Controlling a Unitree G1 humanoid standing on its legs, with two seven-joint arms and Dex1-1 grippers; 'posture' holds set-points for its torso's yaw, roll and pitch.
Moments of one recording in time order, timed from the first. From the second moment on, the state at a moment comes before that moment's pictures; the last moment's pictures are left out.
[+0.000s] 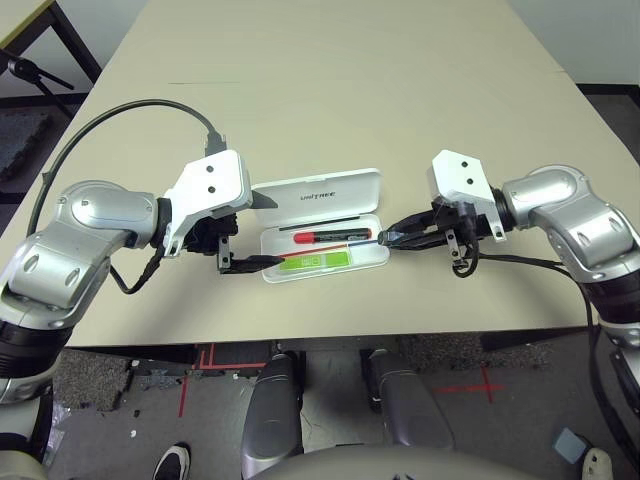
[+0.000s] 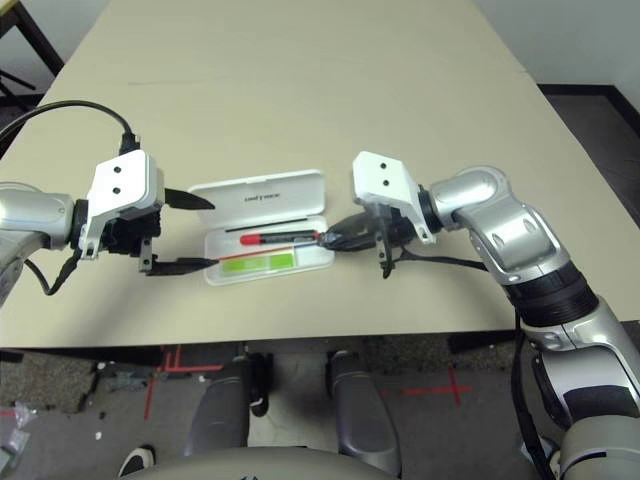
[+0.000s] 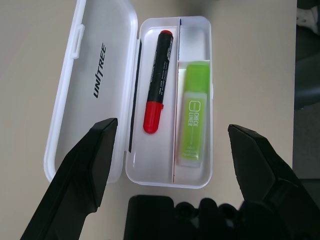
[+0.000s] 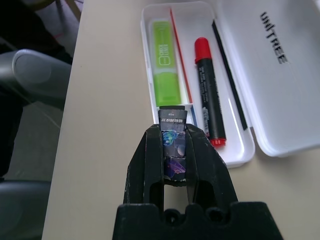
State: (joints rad) left arm -0.44 1.01 -0.09 -0.42 -0.37 0.60 -1.13; right arm -0.66 -0.73 0.34 -0.09 0.24 0.40 1.33
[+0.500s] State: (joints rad) left arm -0.42 1.01 -0.09 -0.43 -0.37 0.60 -1.11; right arm -0.69 -0.62 0.39 0.01 0.13 0.31 1.32
